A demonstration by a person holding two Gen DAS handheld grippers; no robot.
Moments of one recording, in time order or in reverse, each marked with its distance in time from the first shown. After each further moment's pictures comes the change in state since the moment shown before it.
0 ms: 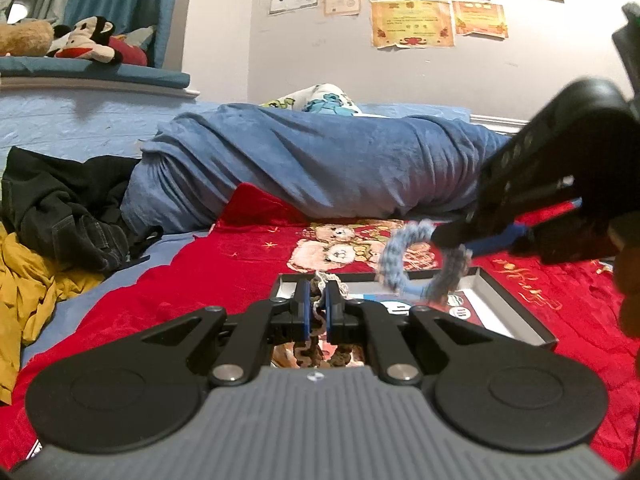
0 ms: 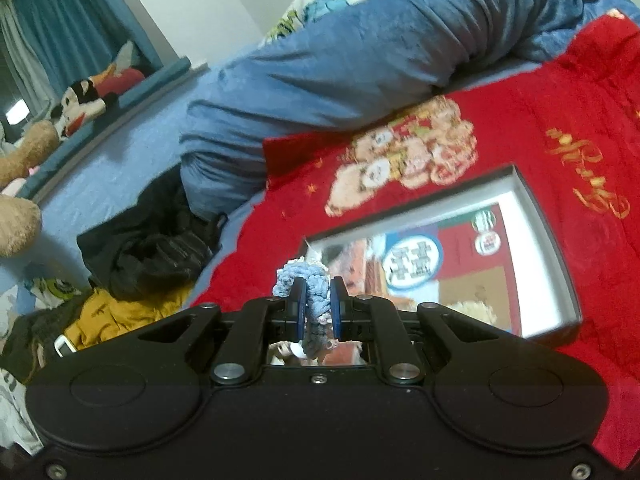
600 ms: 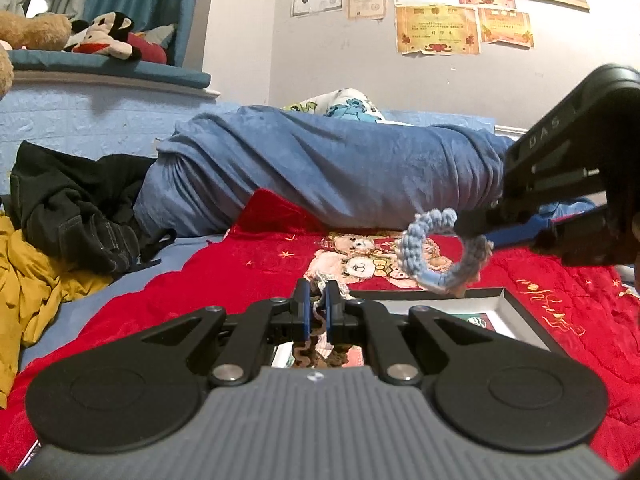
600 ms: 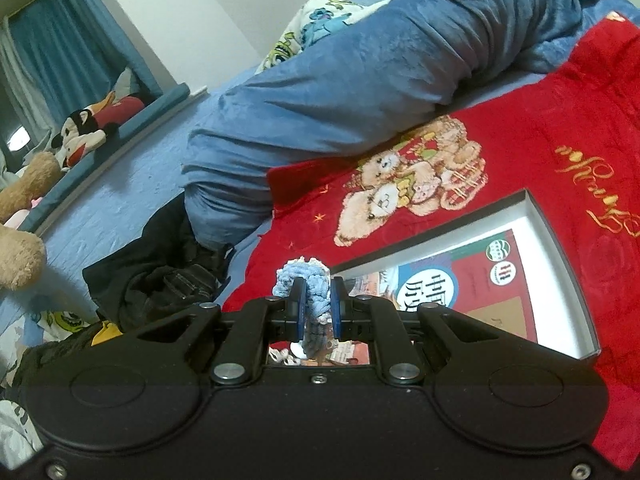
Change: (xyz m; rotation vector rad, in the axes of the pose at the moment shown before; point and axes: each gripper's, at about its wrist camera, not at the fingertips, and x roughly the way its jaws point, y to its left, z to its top) left arm 0.024 0.004 0.010 -0.037 -0.015 0.052; right arm 0.014 0.000 0.022 0.058 -0.046 0.011
